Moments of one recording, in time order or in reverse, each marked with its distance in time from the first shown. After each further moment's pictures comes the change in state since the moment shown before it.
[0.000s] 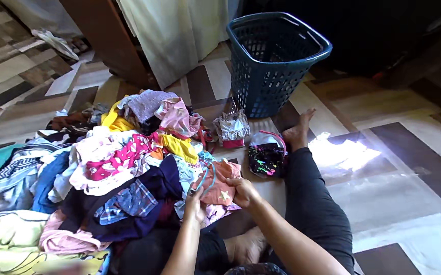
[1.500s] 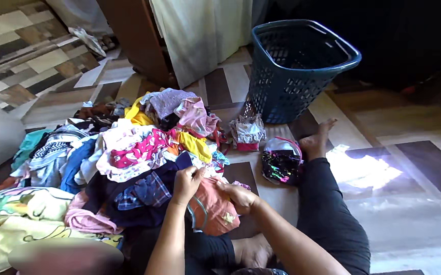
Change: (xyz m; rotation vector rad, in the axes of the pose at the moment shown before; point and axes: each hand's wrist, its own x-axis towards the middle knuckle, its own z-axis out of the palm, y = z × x) left_hand 0.008 0.096 -0.028 1.061 -0.157 1.109; right_hand -0.025 0.007 0.034 -0.542 -0.665 0.125
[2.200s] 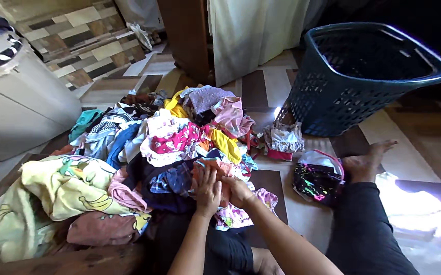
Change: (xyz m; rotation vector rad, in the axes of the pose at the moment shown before) left_hand -0.066 -0.044 0.015 0.251 0.175 -0.083; right_hand 0.089 0.020 0.047 0.193 0.261 -0.083
